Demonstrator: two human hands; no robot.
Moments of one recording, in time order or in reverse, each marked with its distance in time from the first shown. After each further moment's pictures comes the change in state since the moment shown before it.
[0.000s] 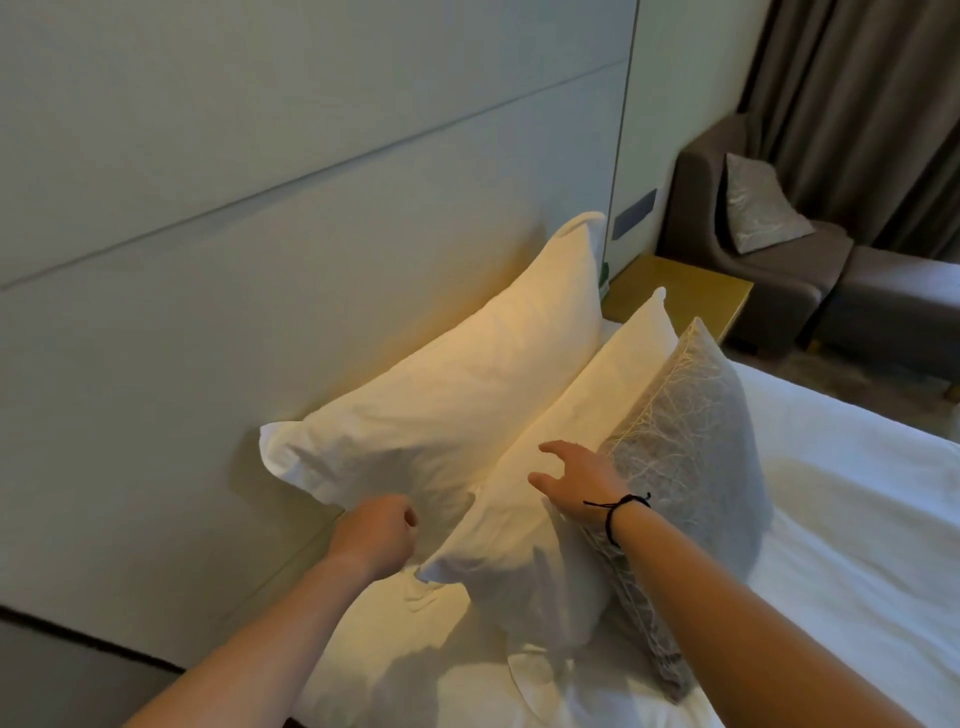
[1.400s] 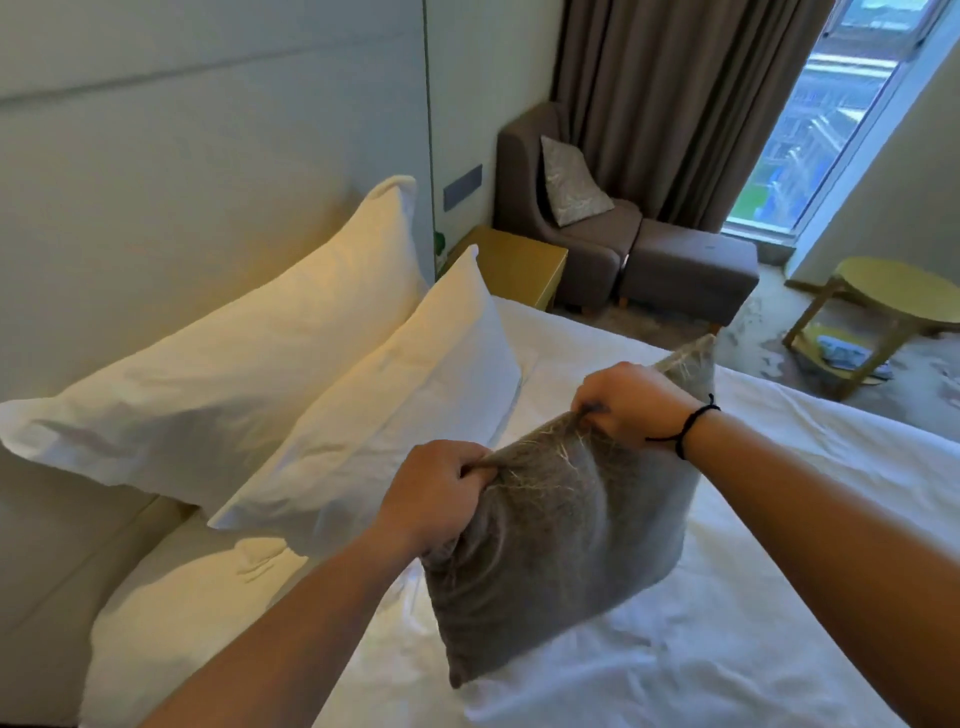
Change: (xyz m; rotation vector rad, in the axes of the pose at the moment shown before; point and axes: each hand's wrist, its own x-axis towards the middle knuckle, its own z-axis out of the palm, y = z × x) left_hand -0.129 0.250 0.071 -0.460 -0.036 0.585; right_hand -0.198 0.145 -0.190 -0.609 0.088 -0.098
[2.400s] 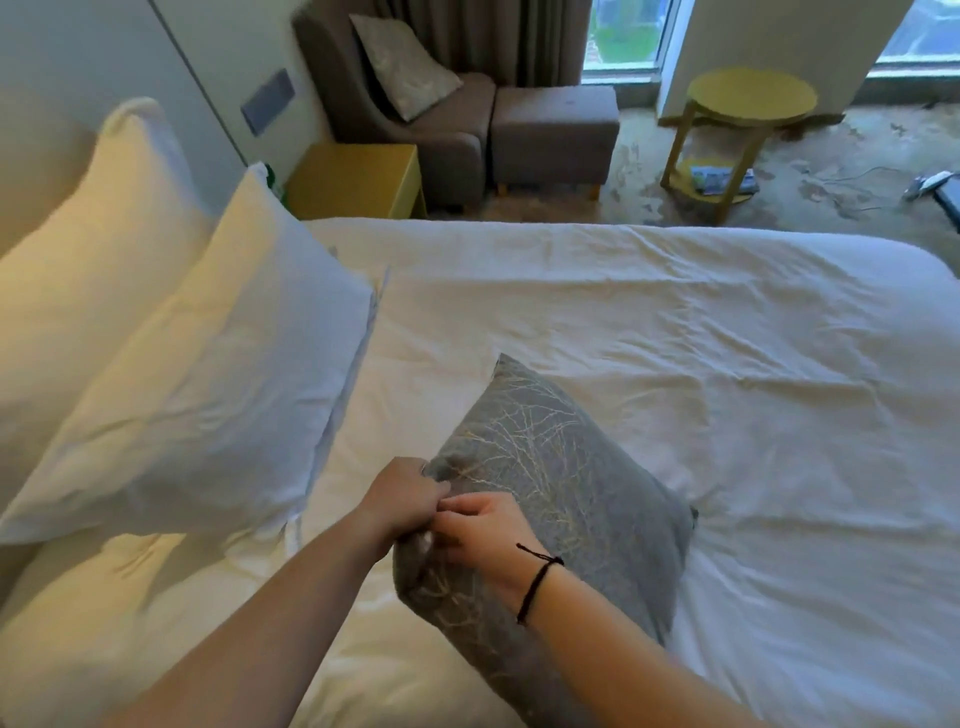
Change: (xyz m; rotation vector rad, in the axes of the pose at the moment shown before) left_hand -0.045 0.074 0.222 -0.001 -0.363 -0.396; right_hand -0.229 -0.042 0.187 1.880 0.030 0.681
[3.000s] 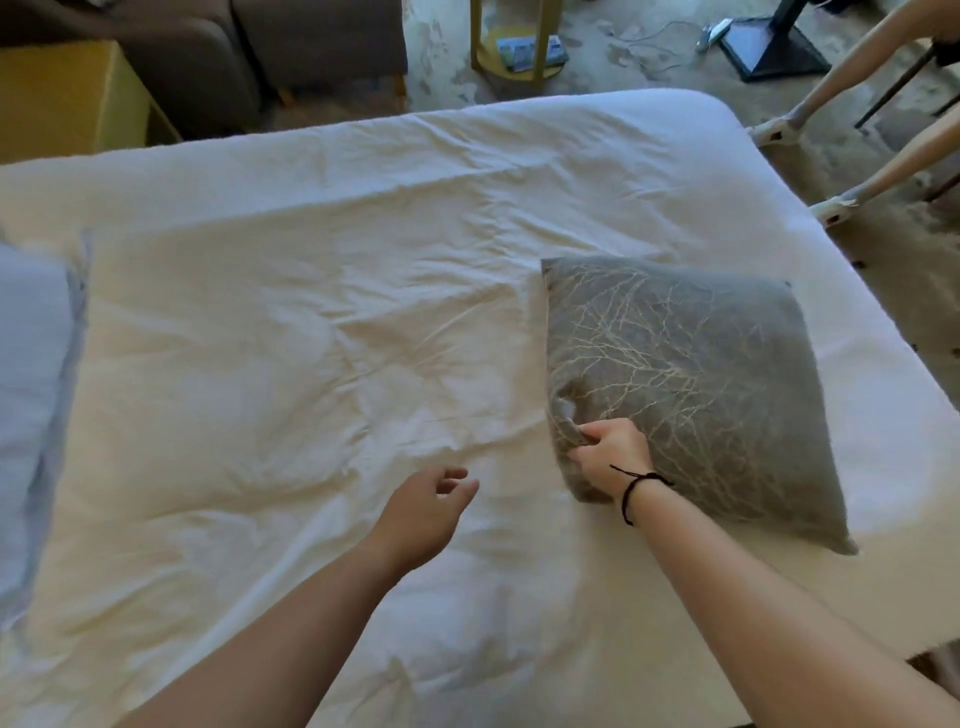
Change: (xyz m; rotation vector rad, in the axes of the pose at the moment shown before) left_hand 0.057 0.055 0.282 0.080 -0.397 0.120; right_hand -0.021 0.098 -0.389 -0.492 0.857 0.193
